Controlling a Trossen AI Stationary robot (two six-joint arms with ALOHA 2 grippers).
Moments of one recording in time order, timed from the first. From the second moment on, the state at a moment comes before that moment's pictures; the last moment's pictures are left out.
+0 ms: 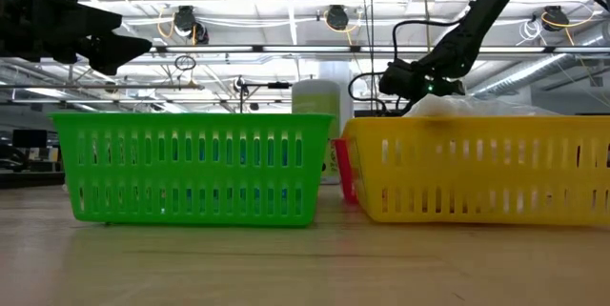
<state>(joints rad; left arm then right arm) -0.14 0.04 0.02 0.08 -0.14 0.05 -0.73 1.75 0.88 -0.15 0.00 0.08</state>
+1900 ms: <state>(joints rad) -0.14 0.04 0.02 0.08 -0.14 0.05 0.29 1.30 0.82 -0.28 -0.16 0.25</state>
